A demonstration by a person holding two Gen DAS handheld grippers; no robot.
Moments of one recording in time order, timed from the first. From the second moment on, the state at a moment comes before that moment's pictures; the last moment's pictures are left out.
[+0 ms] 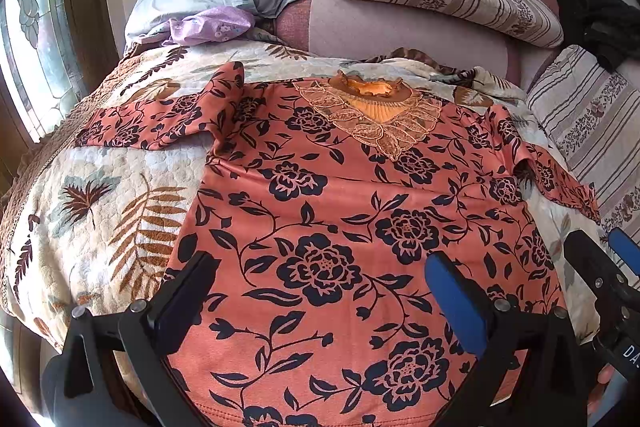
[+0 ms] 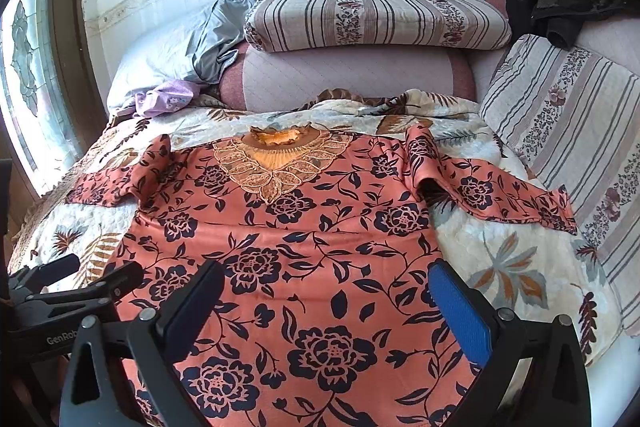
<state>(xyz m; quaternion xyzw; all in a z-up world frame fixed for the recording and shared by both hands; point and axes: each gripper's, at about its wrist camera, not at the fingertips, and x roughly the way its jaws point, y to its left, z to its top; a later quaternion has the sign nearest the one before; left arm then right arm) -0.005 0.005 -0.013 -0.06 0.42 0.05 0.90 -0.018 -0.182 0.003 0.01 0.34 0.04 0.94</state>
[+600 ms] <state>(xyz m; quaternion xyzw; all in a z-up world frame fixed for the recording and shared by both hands) -0.003 0.005 -0.014 -0.06 0.42 0.04 0.90 -0.015 -0.178 -0.002 0.01 0.35 0.04 0.94</state>
